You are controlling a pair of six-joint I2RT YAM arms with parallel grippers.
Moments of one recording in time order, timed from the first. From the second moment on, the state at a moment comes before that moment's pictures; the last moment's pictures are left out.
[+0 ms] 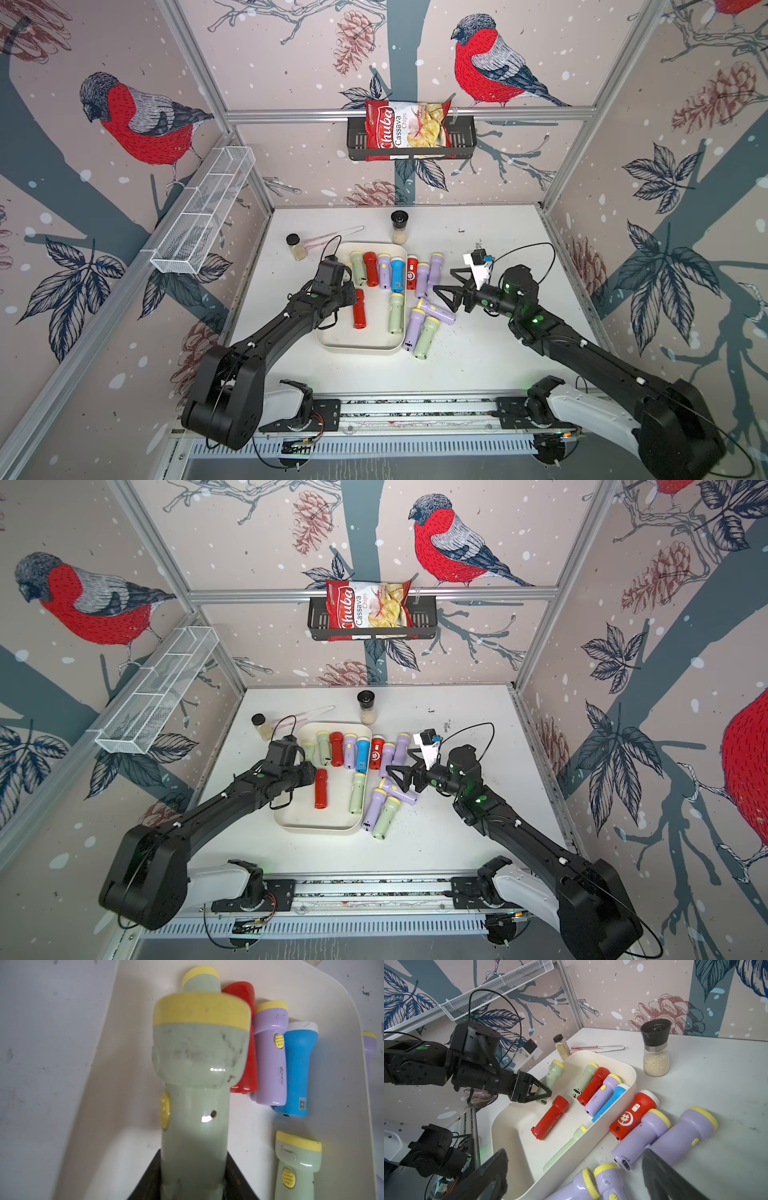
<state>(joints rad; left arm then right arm) -0.32 1.31 0.69 -0.29 0.00 -0.47 0.55 1.03 0.52 0.28 -0.51 0.23</state>
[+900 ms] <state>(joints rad) -0.23 1.67 0.98 -0.33 0.00 -0.42 0.56 1.04 0.52 0.25 -0.48 0.19</state>
